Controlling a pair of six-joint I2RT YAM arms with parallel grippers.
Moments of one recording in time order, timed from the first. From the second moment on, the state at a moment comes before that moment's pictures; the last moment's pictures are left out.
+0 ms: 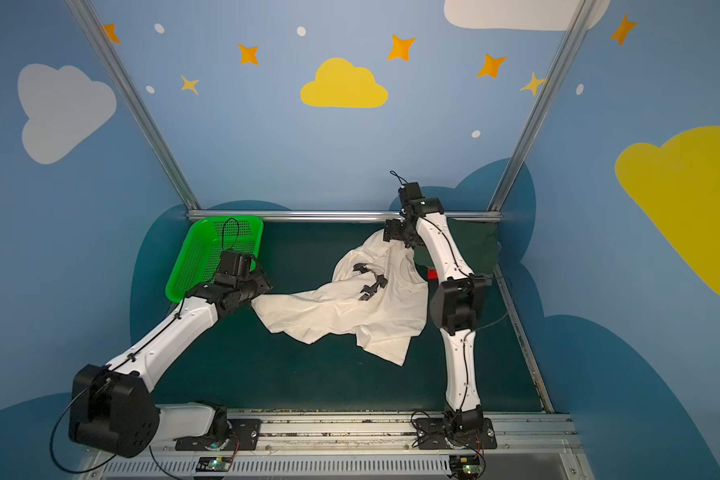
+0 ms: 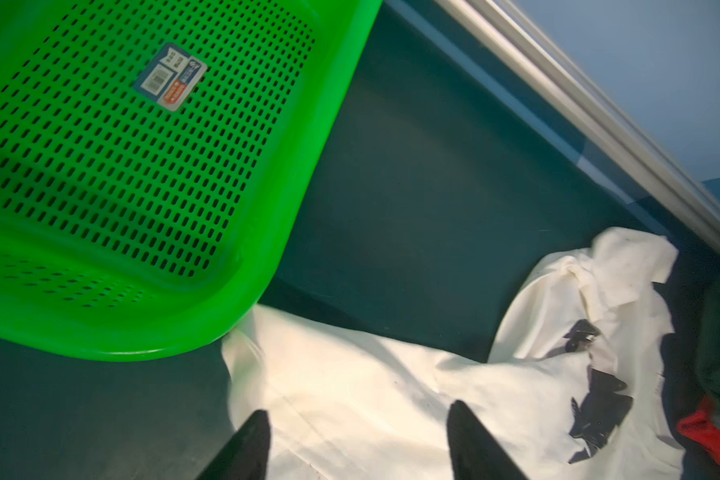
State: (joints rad) left arm -0.22 1.30 0.98 -0.47 -0.12 -0.70; right arm 0.28 2.07 2.14 -1.15 0.01 0.33
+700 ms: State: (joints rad) left arm -0.48 1.36 0.87 -0.35 -0.02 -0.68; right arm 0.23 1.32 0.88 -0.76 -0.21 0.56
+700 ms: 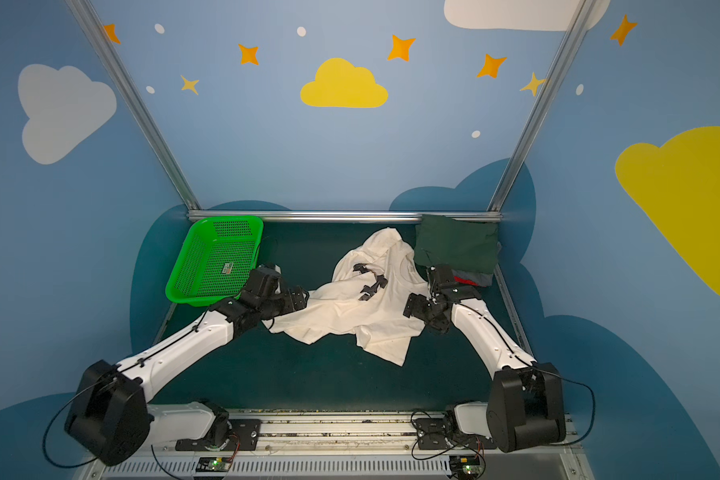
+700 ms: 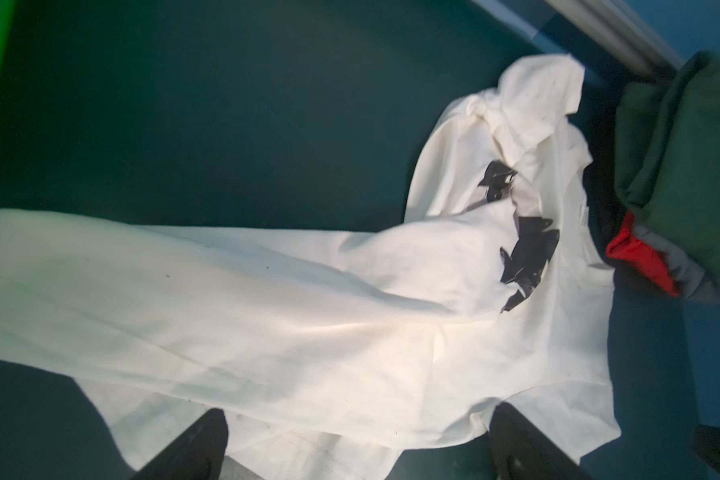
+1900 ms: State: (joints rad) left arm -0.48 1.34 0.87 -0.44 -0.10 -0.66; right arm 0.43 1.45 0.66 -0.49 -0.29 0.75
